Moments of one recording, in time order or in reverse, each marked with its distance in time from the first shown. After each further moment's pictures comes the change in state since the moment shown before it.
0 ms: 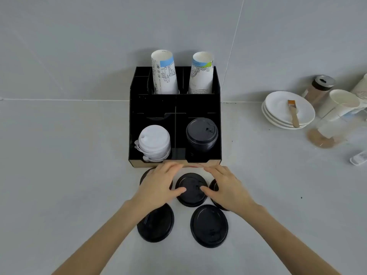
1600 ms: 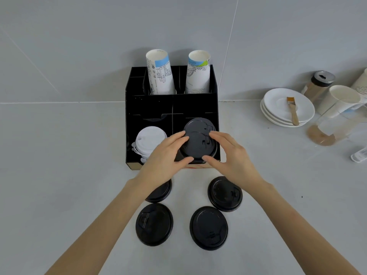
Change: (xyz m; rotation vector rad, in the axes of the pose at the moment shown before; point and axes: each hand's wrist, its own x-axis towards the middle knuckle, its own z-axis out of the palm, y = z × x) left_hand 0.039 0.025 -0.037 -0.131 0.217 0.092; right_hand 0.027 -0.010 -0.050 0.215 0.300 -0.108
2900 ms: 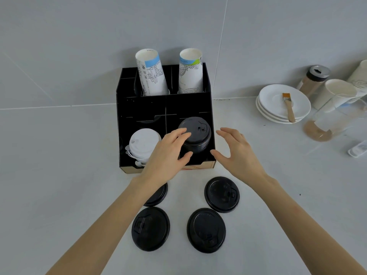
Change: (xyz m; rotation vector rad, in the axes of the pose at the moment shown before) left_hand 0.019 0.008 0.010 0.098 0.041 0.064; right_hand 0.007 0.025 -0.010 -0.141 0.039 0.097
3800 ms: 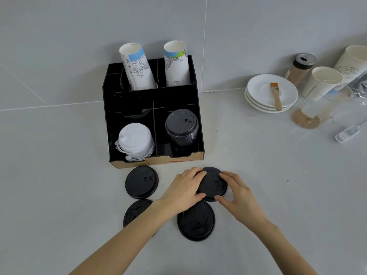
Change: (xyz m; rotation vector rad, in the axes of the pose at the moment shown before) left_hand -0.041 0.026 0.087 0.116 -0.501 0.039; right_hand -0.104 0.054 0.038 0.118 -0.144 0.165
